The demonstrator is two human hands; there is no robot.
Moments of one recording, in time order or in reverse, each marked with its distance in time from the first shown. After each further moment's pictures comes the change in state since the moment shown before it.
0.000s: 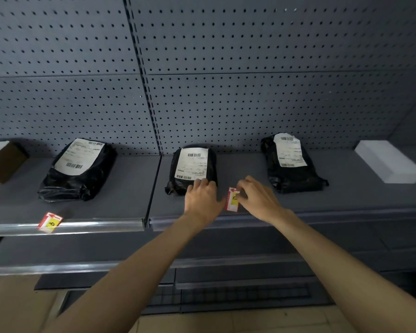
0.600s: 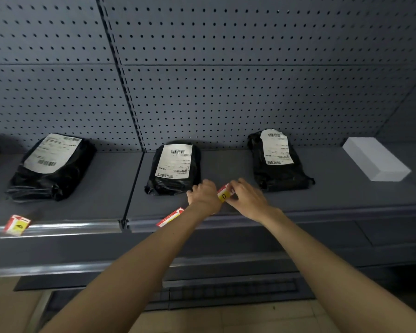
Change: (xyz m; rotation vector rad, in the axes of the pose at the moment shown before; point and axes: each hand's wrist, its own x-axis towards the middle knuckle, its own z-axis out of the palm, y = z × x) left_hand 0.039 0.050 0.028 -0.066 -0.338 -0.260; right_hand 0.004 0.034 0.011 0.036 -0.108 0.061
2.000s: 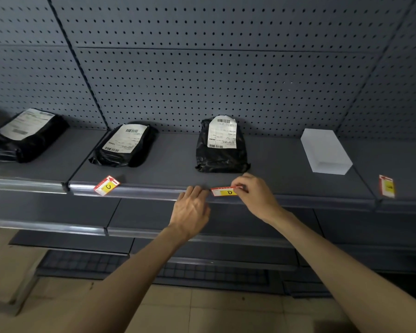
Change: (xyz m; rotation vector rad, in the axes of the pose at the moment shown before) left_hand -0.098 0.143 0.115 0.100 0.417 0.346; right_hand -0.116 0.188 -0.086 0.329 0.116 -0.118
